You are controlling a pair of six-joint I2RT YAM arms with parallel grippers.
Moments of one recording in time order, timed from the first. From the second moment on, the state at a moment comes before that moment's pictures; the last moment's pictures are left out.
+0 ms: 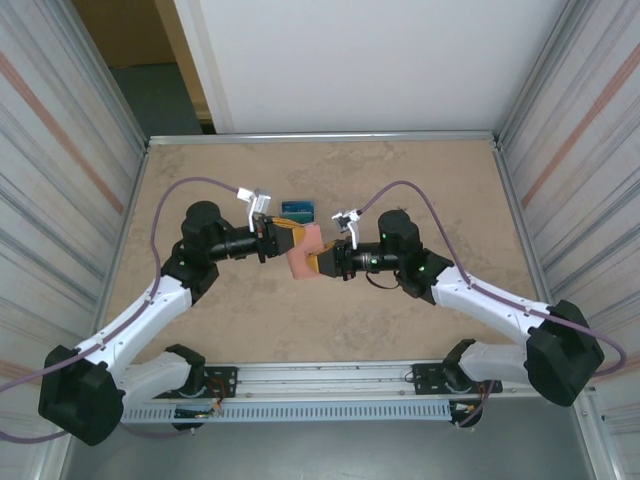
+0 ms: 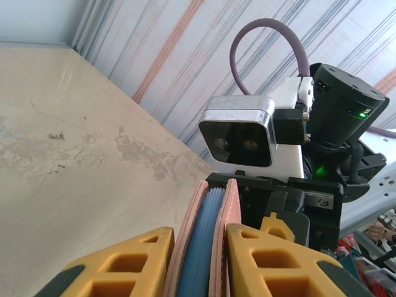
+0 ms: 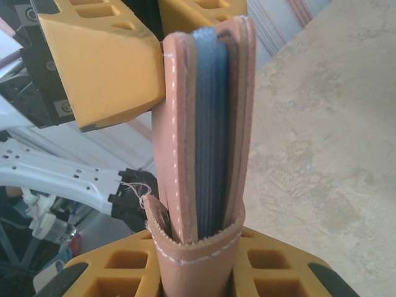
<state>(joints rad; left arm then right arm) -0.46 1.05 0.70 0.23 0.81 -0.51 0.74 1.21 0.72 0.24 -0.69 0.57</state>
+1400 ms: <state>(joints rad) -0.56 1.07 0.53 0.27 0.69 -0.59 0.55 1.13 0.68 0.14 -0.52 0.70</state>
